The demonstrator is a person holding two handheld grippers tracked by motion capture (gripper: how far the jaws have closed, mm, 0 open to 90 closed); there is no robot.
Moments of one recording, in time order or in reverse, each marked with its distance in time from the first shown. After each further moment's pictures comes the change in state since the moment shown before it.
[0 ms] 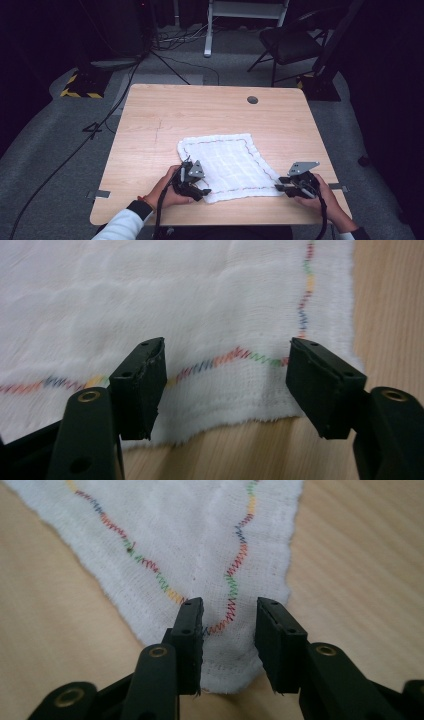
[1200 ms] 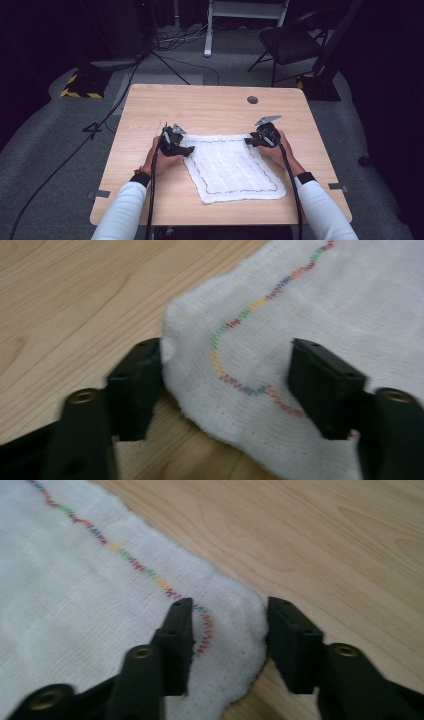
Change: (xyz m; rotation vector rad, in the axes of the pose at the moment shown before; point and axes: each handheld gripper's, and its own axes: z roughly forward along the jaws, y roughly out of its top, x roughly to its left) left arm 0.123 0.004 0.009 -0.079 0.220 -0.333; right arm -0.089 0.127 0.105 -0.121 -0.040 0.121
